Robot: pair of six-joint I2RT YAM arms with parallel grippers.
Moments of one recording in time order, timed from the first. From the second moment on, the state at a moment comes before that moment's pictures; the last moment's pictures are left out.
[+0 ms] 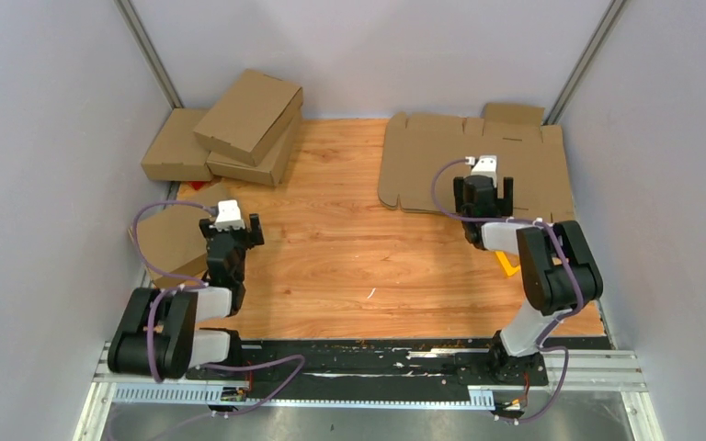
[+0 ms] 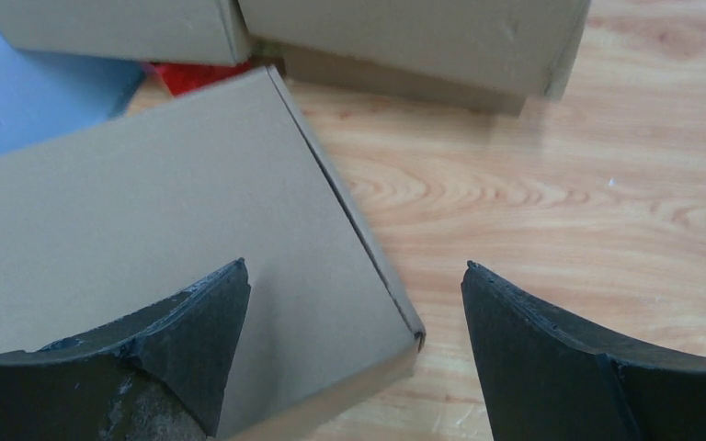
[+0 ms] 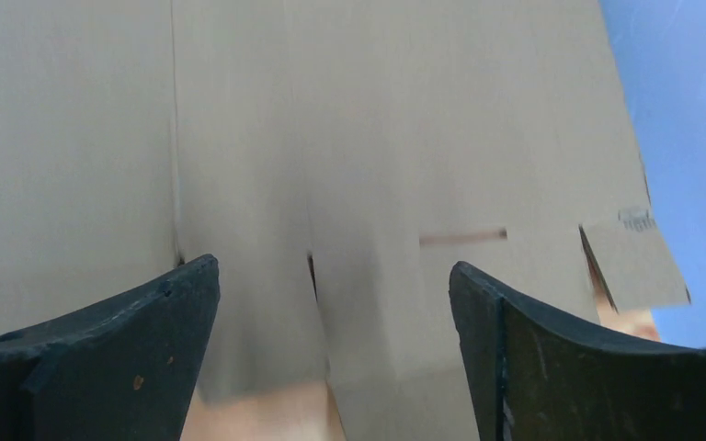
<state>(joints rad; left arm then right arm) -0.08 1.21 0.15 0.93 -0.27 0.01 0.17 1.71 0.77 0.45 0.57 -0.07</state>
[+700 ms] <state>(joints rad) -0.08 1.36 0.17 1.03 -0.17 0.08 0.19 1.39 0.39 0.68 0.59 -0.06</state>
